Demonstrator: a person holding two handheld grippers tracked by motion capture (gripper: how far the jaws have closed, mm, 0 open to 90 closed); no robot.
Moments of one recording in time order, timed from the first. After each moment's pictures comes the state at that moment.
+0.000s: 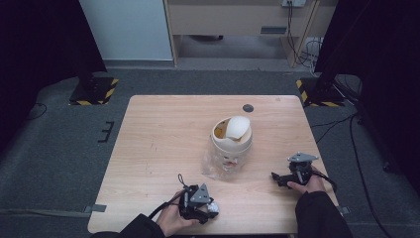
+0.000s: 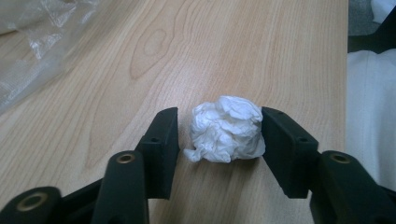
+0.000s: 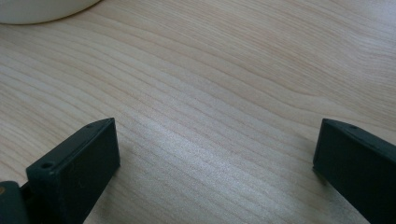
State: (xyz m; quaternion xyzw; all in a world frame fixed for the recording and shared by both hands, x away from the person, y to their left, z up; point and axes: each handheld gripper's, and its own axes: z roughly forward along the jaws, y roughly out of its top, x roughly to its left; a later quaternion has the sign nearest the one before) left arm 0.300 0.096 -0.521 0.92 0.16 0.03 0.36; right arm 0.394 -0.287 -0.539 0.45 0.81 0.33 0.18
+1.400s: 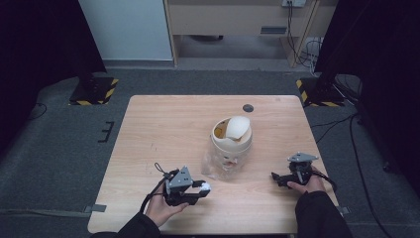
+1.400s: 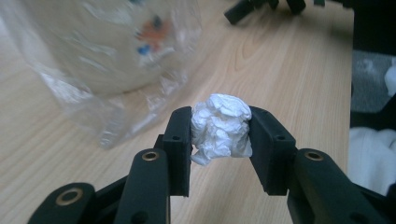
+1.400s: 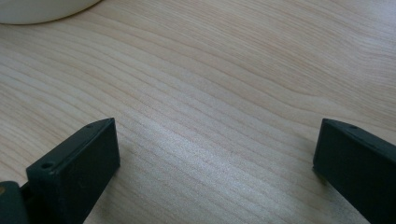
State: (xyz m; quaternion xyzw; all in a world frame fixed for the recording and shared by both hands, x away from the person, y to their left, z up) left arm 0.315 0.138 -0.473 0.85 0.23 0.07 0.47; right arm 0.394 -0.287 -0.539 0.45 0.81 0.33 0.18
